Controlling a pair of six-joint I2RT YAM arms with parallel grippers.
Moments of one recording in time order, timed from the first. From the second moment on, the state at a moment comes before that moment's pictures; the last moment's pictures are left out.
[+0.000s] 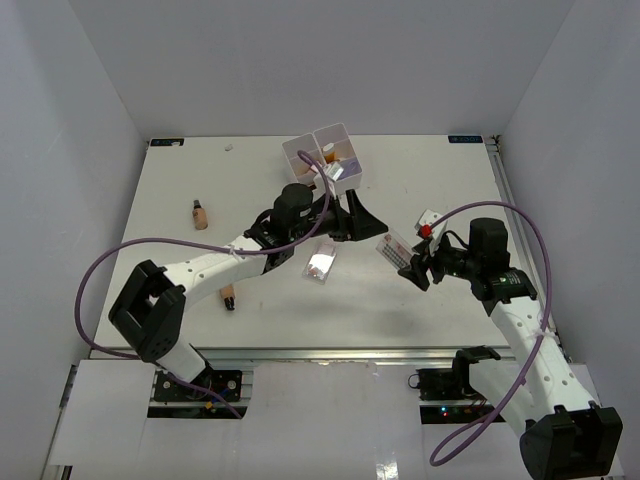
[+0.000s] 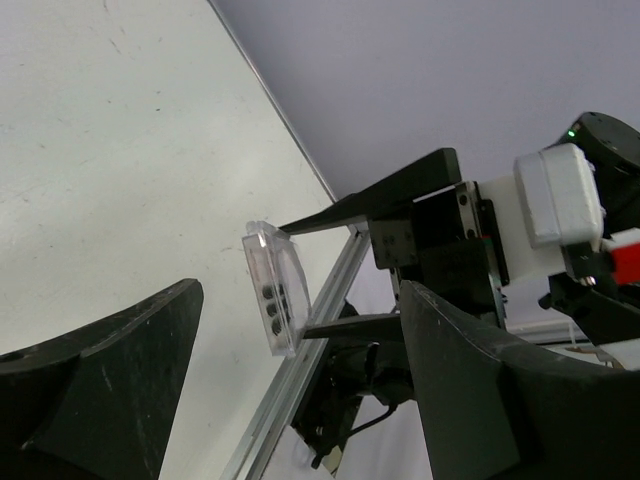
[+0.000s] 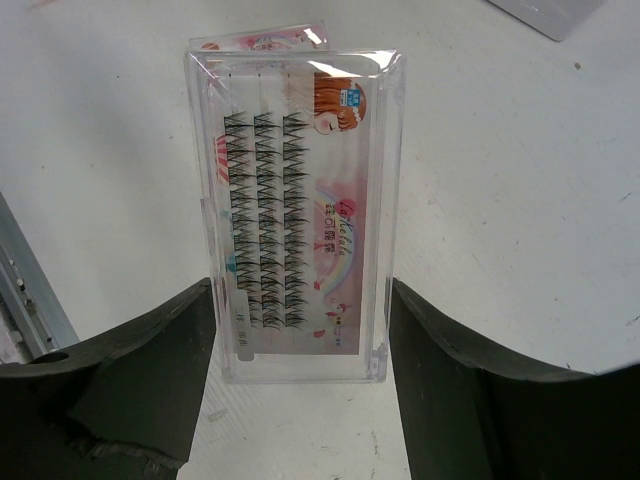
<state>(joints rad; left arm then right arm) -0.77 1.56 1.07 0.34 0.41 -0.82 0.16 0.83 0.67 -0.45 -0.73 -0.53</state>
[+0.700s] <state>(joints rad) -0.85 1.77 1.28 0.13 0.37 -0.73 0.16 0.83 0.65 -0.45 -0.72 -0.53</state>
